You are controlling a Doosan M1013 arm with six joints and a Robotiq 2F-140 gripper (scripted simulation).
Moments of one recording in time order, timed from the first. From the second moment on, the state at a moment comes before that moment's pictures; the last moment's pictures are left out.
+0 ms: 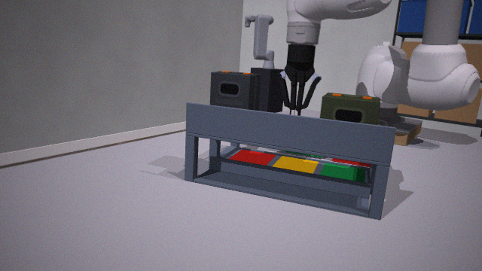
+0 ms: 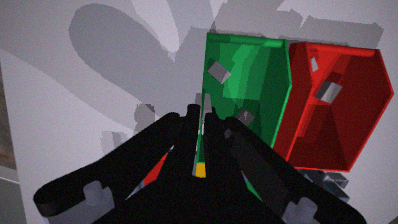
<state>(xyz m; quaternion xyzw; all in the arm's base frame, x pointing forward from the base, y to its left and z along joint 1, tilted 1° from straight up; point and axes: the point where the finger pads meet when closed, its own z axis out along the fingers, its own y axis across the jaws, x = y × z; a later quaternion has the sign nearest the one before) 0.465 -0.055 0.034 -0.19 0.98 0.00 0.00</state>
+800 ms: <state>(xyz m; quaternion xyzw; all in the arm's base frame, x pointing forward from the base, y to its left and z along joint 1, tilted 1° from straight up) 0.465 -0.055 0.031 -0.19 0.98 0.00 0.00</state>
